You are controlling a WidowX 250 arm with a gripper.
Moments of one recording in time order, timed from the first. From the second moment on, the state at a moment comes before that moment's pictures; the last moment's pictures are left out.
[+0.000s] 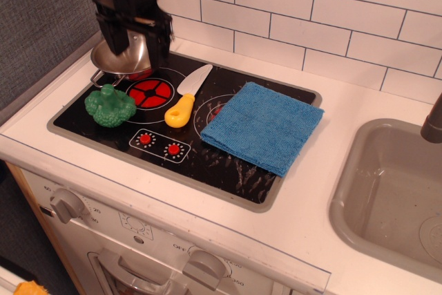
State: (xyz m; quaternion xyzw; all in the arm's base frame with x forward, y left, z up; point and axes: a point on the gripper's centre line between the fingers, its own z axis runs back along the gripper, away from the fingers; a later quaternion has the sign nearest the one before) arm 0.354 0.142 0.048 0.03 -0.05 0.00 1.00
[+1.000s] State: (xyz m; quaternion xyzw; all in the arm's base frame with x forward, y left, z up) arm 0.364 0.140 0.022 0.04 -0.03 -0.01 1.00
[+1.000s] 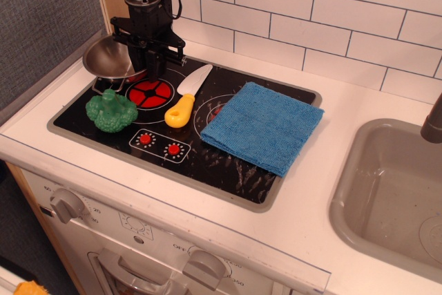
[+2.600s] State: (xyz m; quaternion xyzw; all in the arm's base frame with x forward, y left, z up) arm 0.332 -0.038 0.076 0.08 -0.09 -0.26 0.96
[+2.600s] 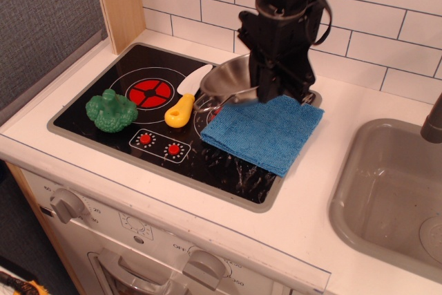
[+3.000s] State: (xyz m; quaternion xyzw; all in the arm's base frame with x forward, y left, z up) arm 0.331 -0.044 0.056 0.08 -0.06 -0.27 0.96
